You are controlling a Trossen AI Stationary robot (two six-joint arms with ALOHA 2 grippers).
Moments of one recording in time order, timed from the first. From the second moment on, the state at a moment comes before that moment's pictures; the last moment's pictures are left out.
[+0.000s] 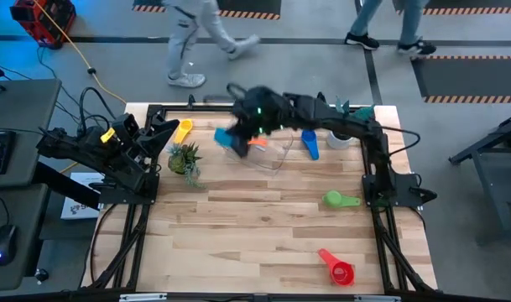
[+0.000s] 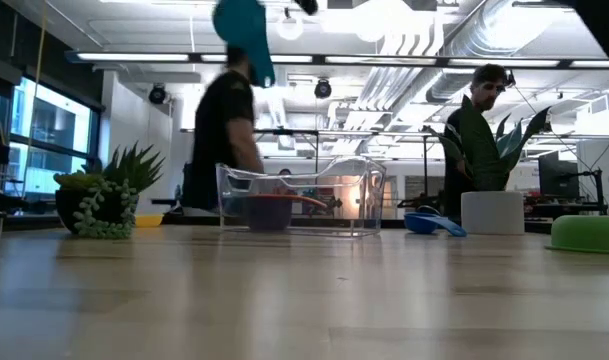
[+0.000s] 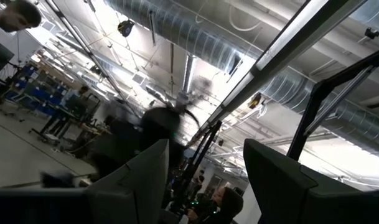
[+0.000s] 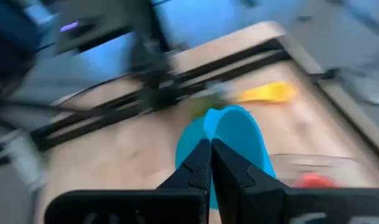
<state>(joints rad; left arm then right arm) -0.31 0.66 0.70 0.61 -0.48 -0.28 -0.10 2.03 2.36 -0.91 -0.04 0.26</state>
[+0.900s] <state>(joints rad) -0.31 0.65 0.70 0.61 -0.45 -0.28 0.35 2.03 1.83 -1.17 0.48 0.90</state>
